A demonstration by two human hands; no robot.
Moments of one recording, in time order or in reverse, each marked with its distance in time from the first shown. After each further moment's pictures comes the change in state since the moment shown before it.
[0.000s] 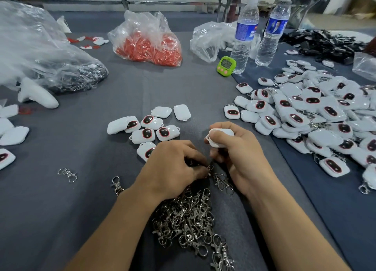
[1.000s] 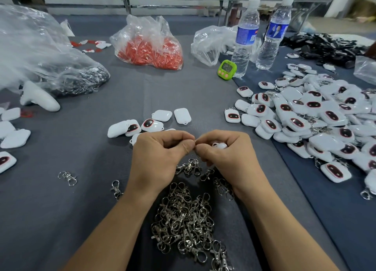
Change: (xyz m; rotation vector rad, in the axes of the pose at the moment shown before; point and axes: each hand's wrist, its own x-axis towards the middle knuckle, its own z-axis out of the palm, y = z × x) left_hand 0.007 -0.003 -0.003 -0.525 0.425 -0.106; right_hand -0.002 0.005 0.004 -0.388 -0.076 -0.253
